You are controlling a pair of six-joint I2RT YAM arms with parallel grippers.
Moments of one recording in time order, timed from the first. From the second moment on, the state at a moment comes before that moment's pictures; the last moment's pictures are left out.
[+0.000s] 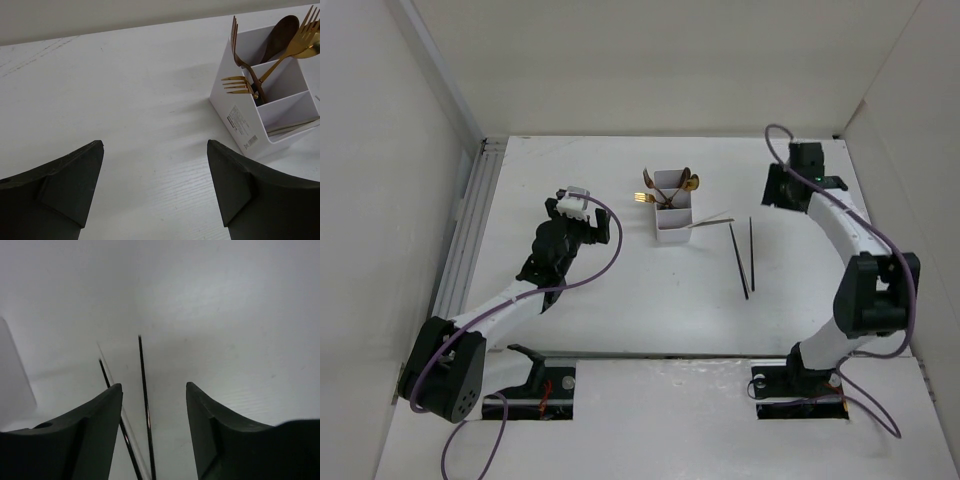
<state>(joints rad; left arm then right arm) -0.42 1.16 0.46 0.60 -0.10 -0.06 0.03 1.56 1.32 -0.51 0.11 0.23</state>
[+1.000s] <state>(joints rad) -0.42 1.16 0.45 0.60 -0.10 -0.06 0.14 1.82 1.18 -0.54 0.13 0.28</state>
